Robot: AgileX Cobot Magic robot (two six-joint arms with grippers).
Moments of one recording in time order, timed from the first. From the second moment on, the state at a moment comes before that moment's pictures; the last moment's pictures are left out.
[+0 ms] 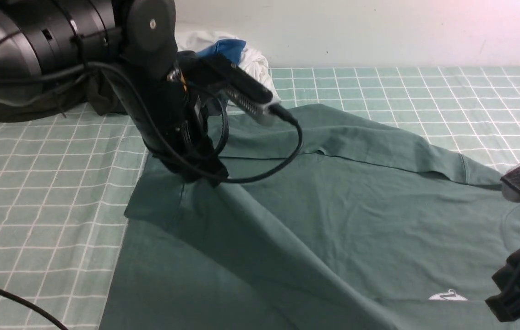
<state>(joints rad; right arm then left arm) 0.38 1.10 -0.78 -0.11 1.02 0.01 -0.47 1.73 -1.62 0.02 1.19 0.35</state>
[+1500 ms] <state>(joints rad) 0.38 1.10 -0.78 -0.30 0.79 0.23 -0.17 2.44 -2.11 0.00 0.82 0.03</state>
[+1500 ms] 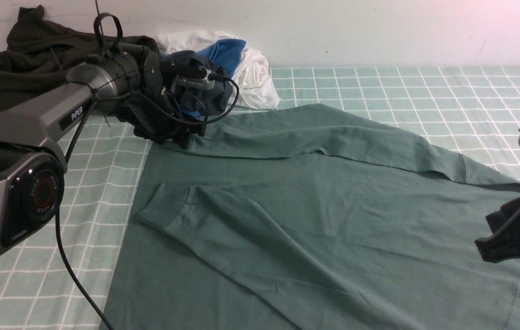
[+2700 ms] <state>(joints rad) 0.38 1.10 -0.78 -0.32 0.78 0.23 -0.25 1.94 -1.97 -0.05 1.22 0.13</state>
